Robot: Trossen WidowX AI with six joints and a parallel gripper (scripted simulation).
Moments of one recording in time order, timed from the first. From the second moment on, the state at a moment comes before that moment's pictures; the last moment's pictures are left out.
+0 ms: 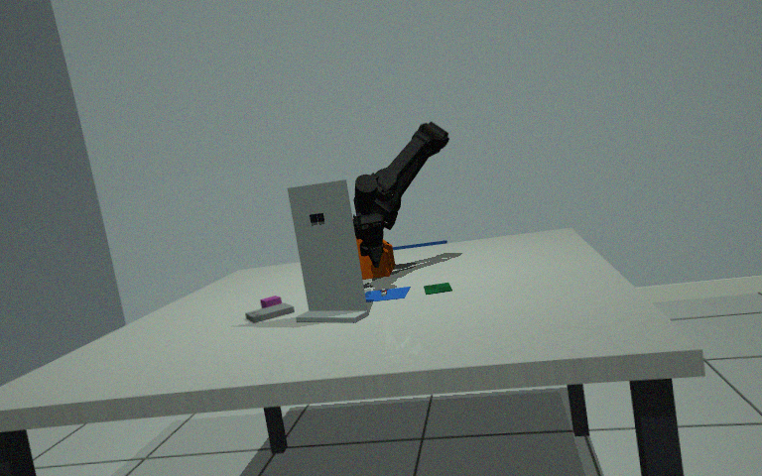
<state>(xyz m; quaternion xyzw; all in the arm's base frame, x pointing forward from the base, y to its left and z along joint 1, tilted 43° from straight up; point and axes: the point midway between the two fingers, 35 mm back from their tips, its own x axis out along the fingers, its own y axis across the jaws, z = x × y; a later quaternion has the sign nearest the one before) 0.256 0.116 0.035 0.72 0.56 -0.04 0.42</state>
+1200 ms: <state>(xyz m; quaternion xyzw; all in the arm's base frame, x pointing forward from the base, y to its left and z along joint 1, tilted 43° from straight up) 0.255 0.092 0.066 0.72 0.55 -0.04 0.41</state>
